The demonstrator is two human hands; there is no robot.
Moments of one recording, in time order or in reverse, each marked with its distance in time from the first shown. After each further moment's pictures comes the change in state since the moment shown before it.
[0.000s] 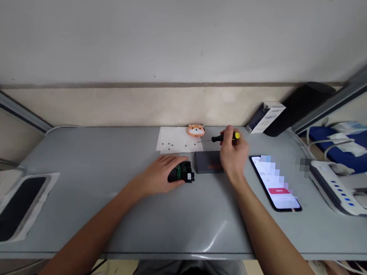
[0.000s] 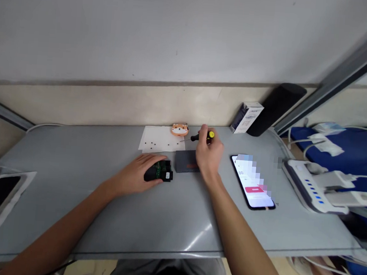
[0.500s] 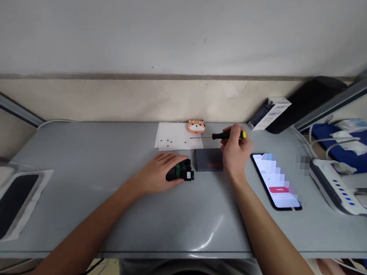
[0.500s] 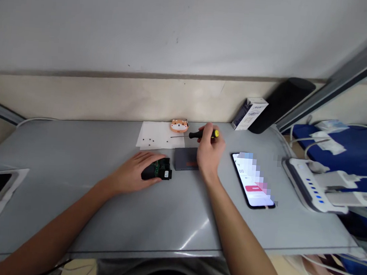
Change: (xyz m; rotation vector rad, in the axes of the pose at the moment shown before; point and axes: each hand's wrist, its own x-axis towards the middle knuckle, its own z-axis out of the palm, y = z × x) left_hand 0.001 -0.002 0.001 -0.001 -0.007 0.023; right_hand -0.001 -0.006 0.004 0.214 0.041 0.169
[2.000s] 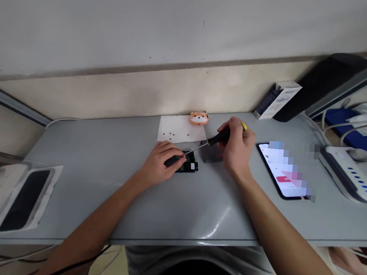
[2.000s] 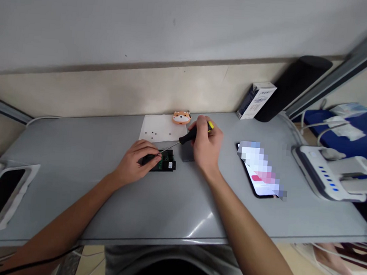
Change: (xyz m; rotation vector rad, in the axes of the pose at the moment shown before) left_hand 0.005 0.003 0.003 -0.053 0.368 0.126; right_hand -0.021 -0.026 -0.002 0.083 -0.181 0.022
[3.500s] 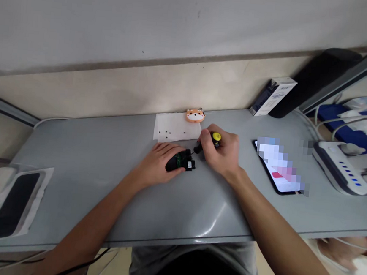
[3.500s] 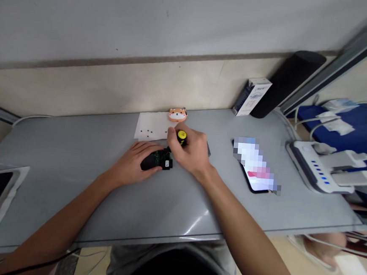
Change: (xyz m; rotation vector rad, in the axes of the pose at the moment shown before) left_hand -0.003 -0.005 0.001 0.118 -0.310 -0.066; right_hand -0.011 0.006 -0.004 -0.361 -0.275 -0.494
